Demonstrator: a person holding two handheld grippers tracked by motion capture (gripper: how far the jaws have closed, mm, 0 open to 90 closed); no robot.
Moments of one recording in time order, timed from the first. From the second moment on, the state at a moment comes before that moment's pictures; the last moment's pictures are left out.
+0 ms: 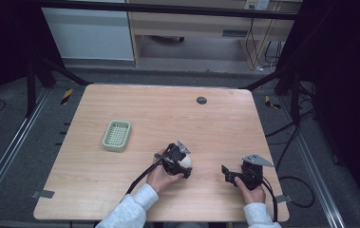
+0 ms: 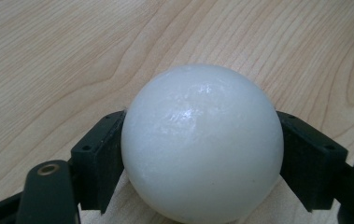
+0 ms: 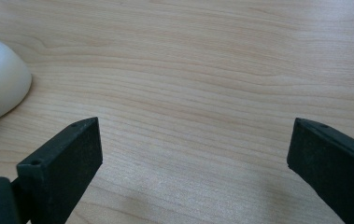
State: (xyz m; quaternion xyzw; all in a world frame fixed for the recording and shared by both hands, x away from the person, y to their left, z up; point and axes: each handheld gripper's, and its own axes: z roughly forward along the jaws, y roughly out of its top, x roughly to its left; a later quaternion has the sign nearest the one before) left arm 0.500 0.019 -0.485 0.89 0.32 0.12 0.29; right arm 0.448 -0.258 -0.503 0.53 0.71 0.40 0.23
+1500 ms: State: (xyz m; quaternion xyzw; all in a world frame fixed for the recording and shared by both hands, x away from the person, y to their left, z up) left arm 0.487 0.073 -0.440 0.87 0.34 0.13 0.33; right arm 0.448 -0.258 -0.503 0.53 0.71 0.40 0.23
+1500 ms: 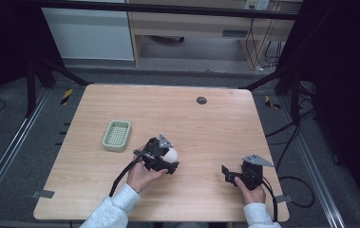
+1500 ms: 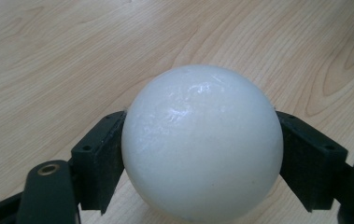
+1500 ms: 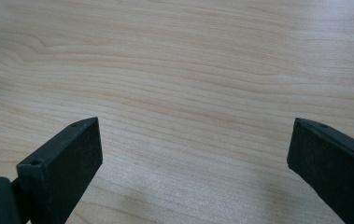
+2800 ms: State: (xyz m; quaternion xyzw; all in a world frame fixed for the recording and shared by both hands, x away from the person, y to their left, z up) left arm 0.492 0.129 -0.414 0.85 0.37 0.16 0.34; right arm 0.448 -0.258 -0.504 0.54 0.71 0.40 0.23
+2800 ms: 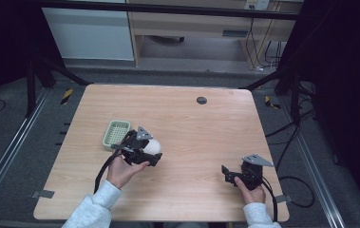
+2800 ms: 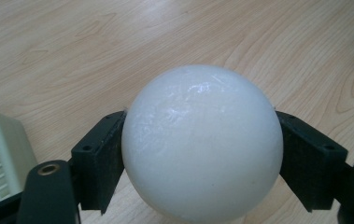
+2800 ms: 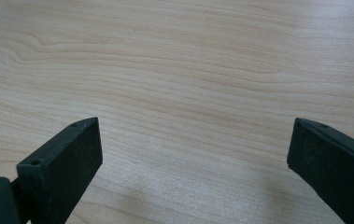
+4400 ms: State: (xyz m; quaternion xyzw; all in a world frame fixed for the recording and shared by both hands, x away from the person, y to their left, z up) left arm 0.537 0.223 -0.407 0.80 0.47 0.20 0.32; right arm 0.449 -0.257 -0.504 0.53 0.71 0.40 0.23
